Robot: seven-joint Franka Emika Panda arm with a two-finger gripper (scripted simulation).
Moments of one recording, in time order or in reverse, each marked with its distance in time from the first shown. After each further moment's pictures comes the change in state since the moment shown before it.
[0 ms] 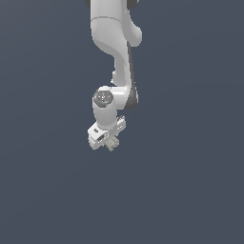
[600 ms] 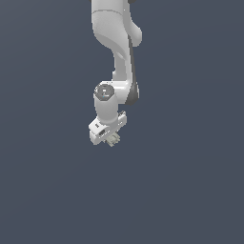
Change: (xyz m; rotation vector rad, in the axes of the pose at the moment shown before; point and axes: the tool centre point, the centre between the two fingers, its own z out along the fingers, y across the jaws) arm -0.010 -0.015 -0.014 0.001 -0.001 0.000
